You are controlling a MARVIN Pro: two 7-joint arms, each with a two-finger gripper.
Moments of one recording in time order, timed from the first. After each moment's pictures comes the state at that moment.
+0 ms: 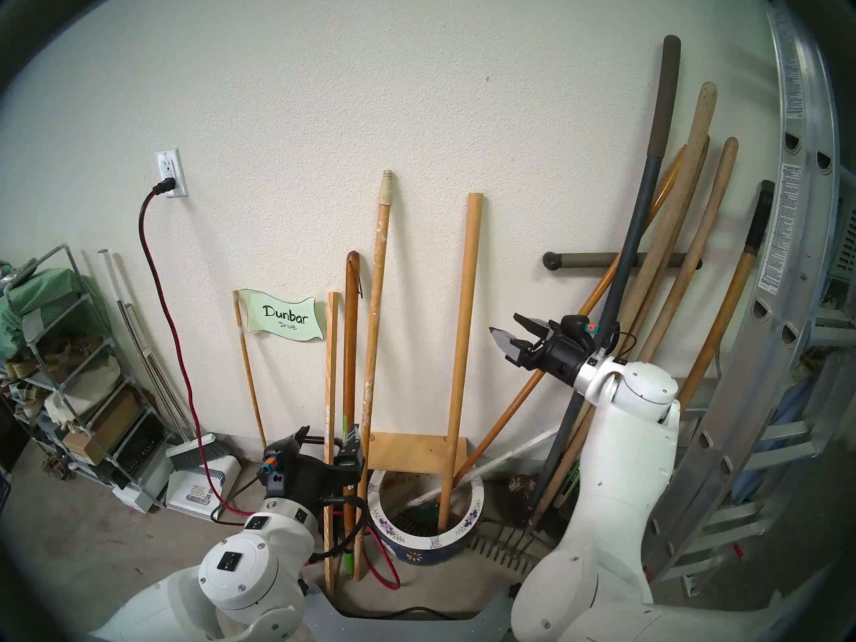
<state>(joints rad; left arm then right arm) 1.91 -0.99 -0.96 -2.16 -0.54 -0.01 0.73 -1.16 -1.66 2.20 -1.40 -0.31 0.20 1.28</state>
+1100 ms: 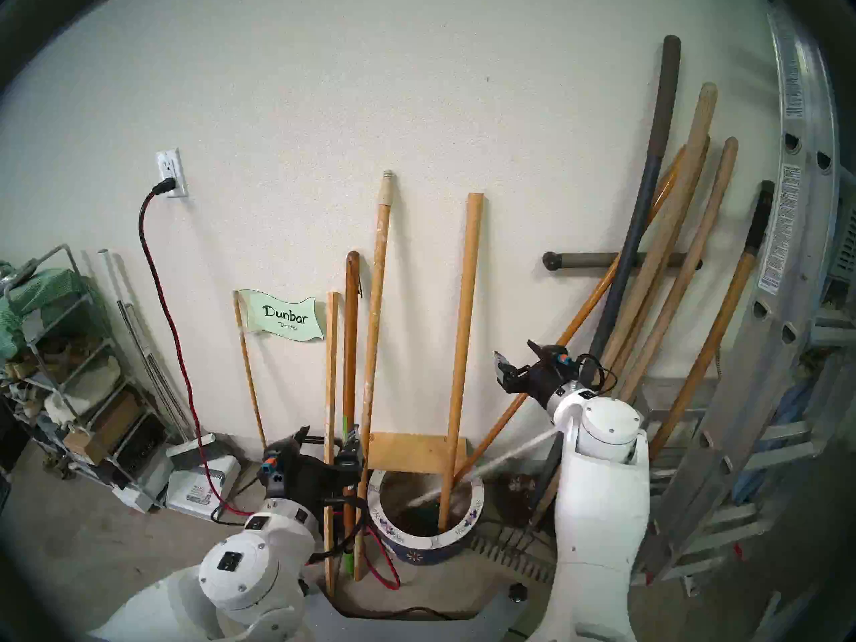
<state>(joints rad) 1.91 -0.98 -0.95 -2.16 -0.54 -0.01 0.74 -1.40 -1.66 1.98 -1.53 -0.29 0.13 0.71</state>
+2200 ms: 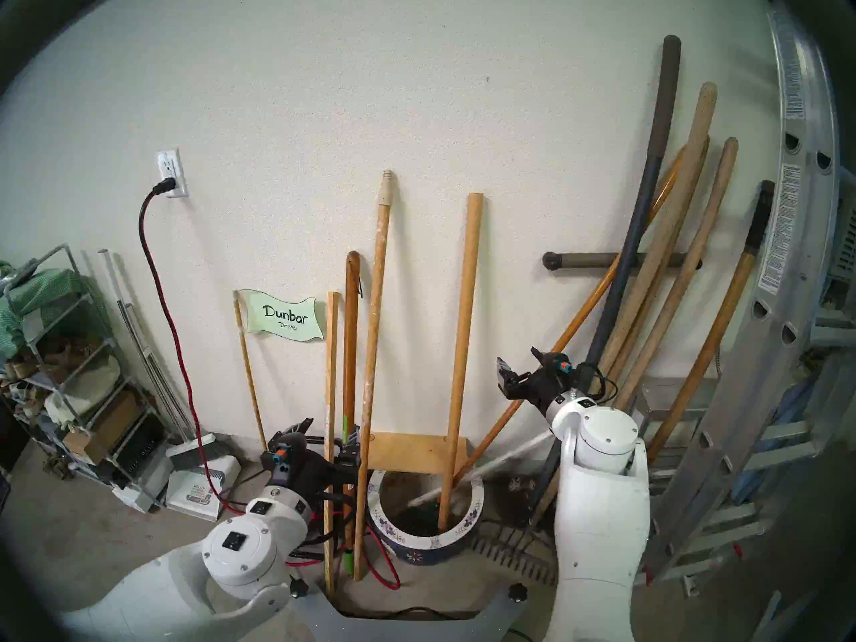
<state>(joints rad) 1.79 -0.92 -0.96 -2.00 -0.51 0.01 0.57 -1.45 -1.65 1.95 -1.56 -0.26 0.14 0.65</state>
